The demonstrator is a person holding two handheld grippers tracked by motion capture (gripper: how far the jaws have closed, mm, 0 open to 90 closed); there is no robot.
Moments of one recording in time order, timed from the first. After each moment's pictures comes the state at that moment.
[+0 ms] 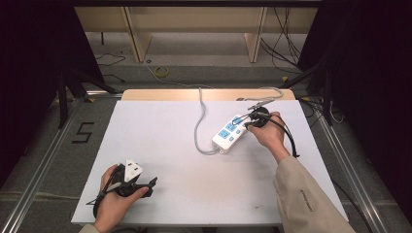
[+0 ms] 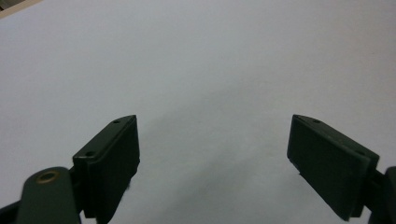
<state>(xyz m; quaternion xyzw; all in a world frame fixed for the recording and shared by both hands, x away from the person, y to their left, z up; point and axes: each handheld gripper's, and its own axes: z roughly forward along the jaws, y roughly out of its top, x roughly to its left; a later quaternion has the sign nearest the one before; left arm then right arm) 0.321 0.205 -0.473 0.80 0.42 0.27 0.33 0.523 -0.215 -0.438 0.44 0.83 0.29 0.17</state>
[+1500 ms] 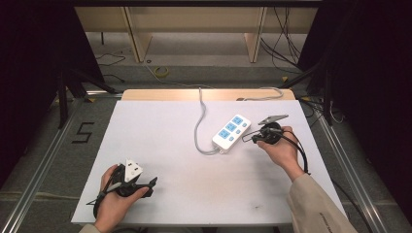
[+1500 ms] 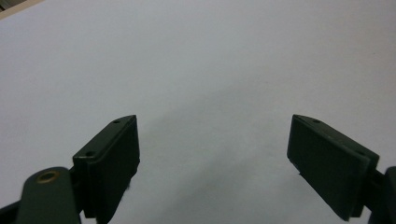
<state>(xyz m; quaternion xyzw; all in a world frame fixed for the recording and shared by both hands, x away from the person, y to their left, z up) 0.321 0.204 -0.473 0.80 0.42 0.27 0.33 0.465 -0.241 -0.440 0.42 0.84 0.31 0.17</state>
